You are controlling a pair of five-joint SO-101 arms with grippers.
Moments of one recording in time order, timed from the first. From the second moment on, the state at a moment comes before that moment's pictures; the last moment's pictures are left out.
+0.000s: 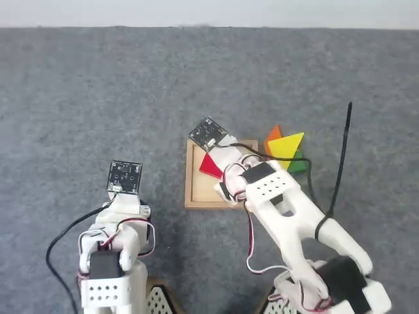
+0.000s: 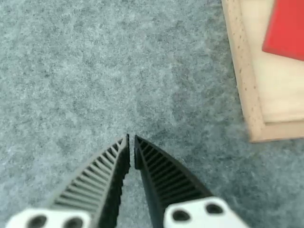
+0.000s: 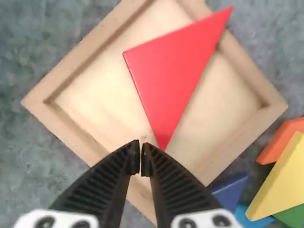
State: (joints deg) left arm -9.7 -103.2 97.1 72.0 -3.9; right arm -33.1 -14.9 47.3 43.6 16.7
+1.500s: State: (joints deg) left arm -9.7 -103.2 97.1 72.0 -3.9; right arm -20.5 10.8 25.3 40.5 16.4
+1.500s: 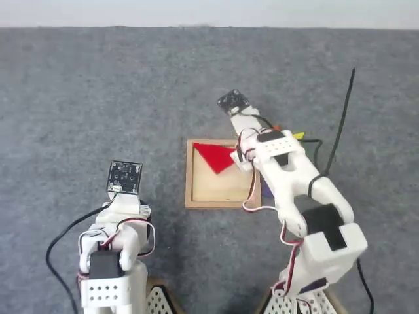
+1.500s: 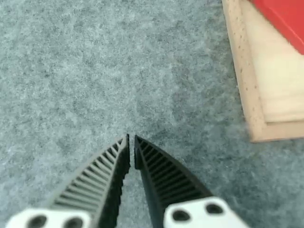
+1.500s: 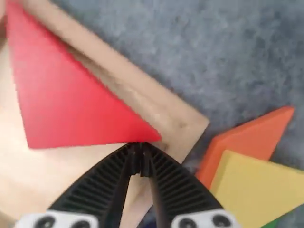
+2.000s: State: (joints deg) left arm -9.7 -103.2 97.1 72.0 -3.9; right arm -18.8 4.2 16.5 53.5 13.9
